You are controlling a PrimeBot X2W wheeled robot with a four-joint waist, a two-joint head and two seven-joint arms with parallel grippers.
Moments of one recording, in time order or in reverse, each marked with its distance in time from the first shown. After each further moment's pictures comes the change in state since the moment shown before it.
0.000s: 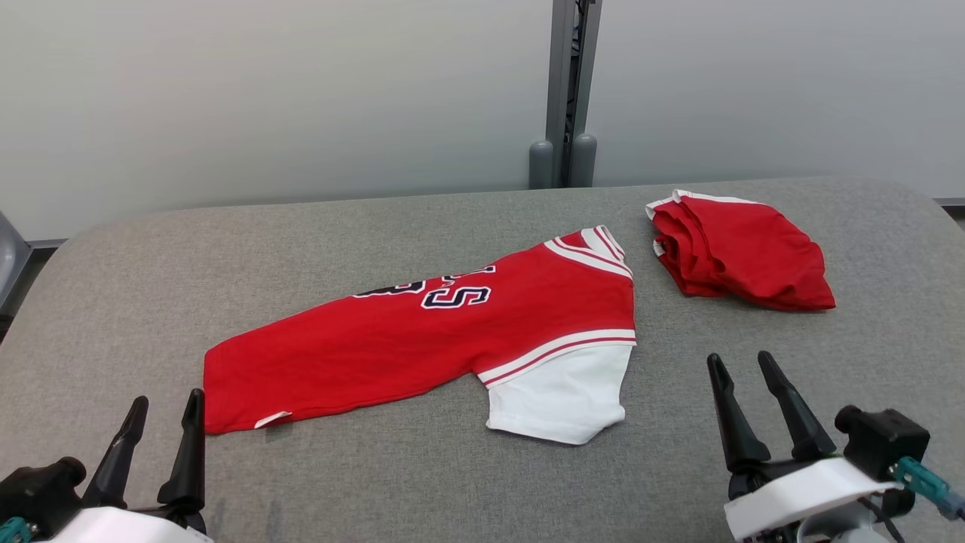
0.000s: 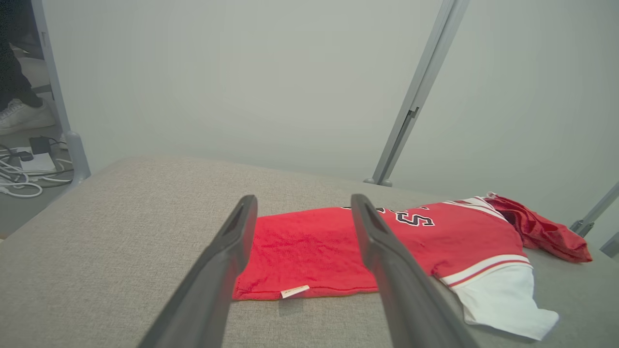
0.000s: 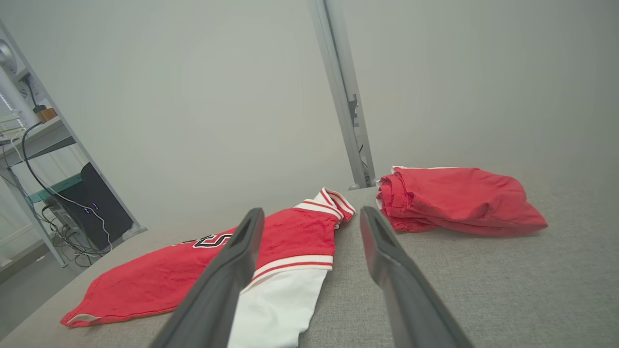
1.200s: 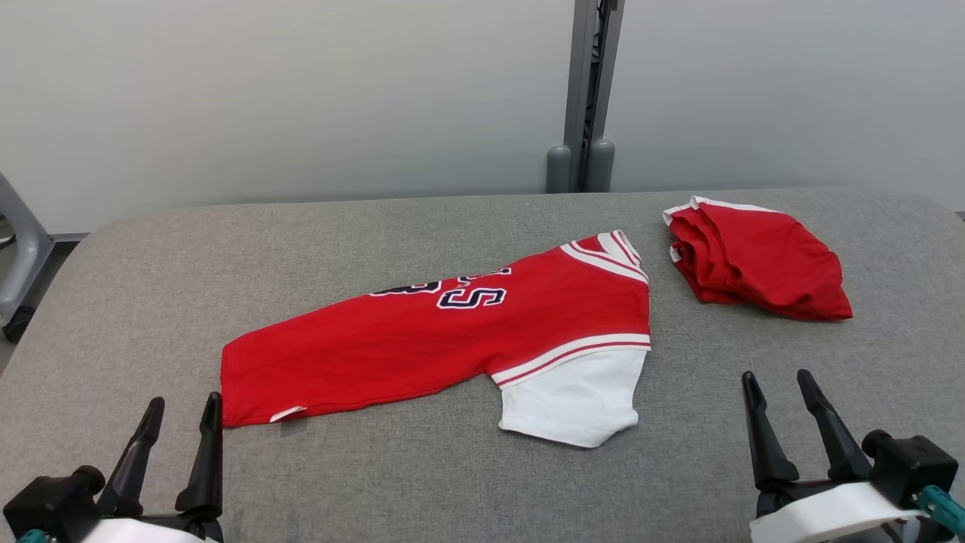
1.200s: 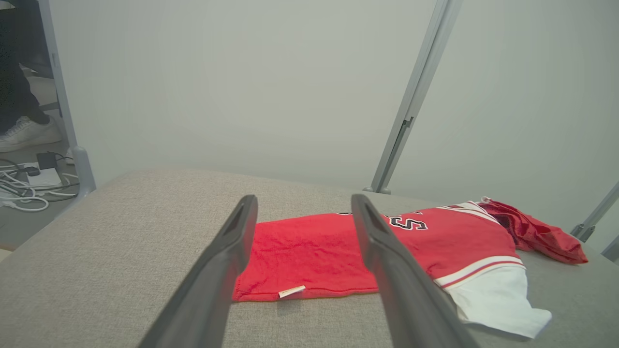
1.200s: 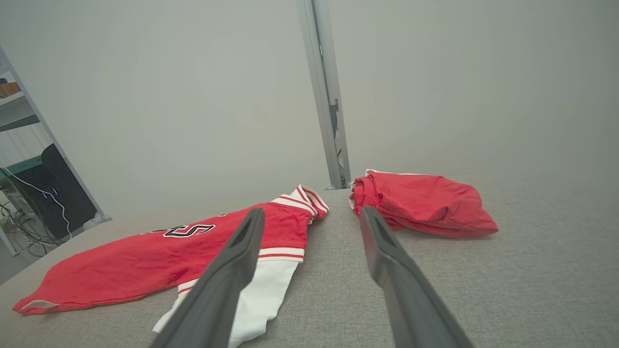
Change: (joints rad) left arm 0.033 -0.025 0.007 -0.053 0.060 0.004 -0.017; right arm 0.095 0.047 -0.125 -0.068 -0.162 0.000 0.006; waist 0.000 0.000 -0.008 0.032
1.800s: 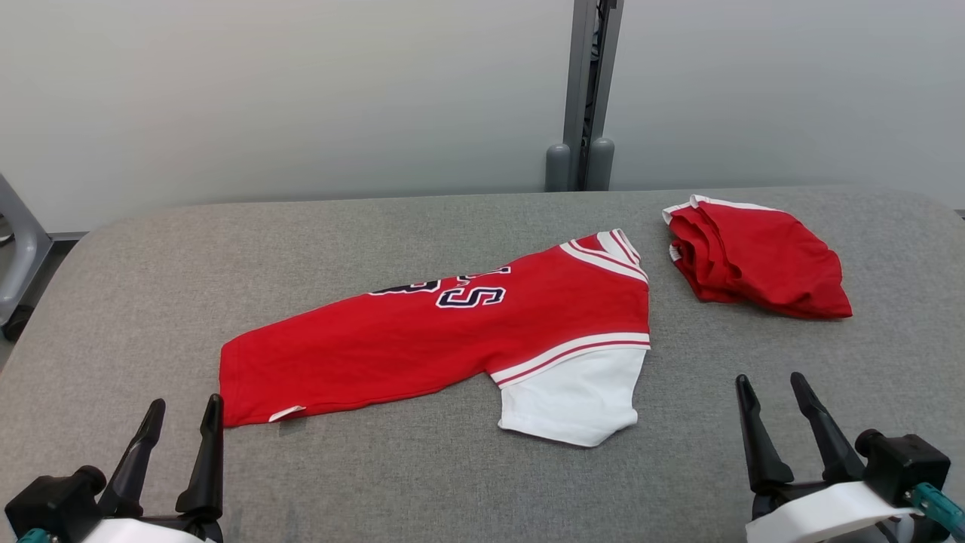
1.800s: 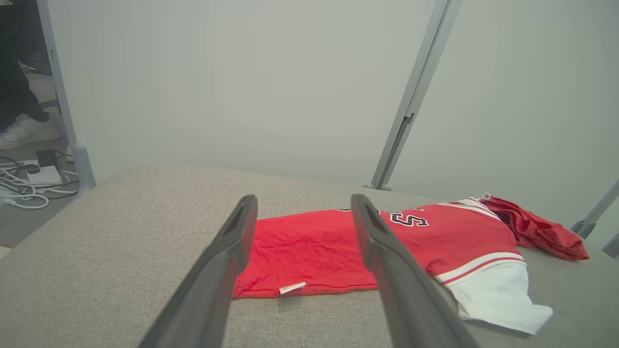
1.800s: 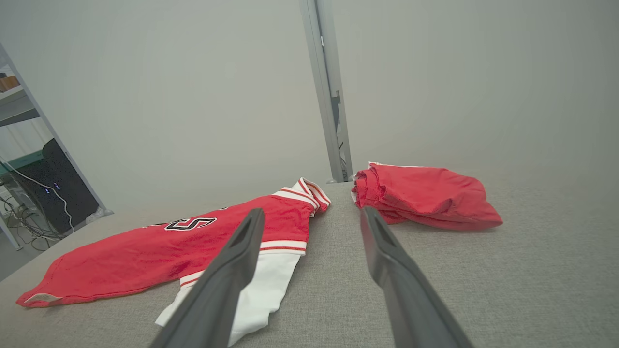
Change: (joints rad) left arm 0.000 0.004 -0.006 0.001 -0.003 0.005 0.002; right arm -0.001 0.000 0.005 0.004 0.004 0.000 0.018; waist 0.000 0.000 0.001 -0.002
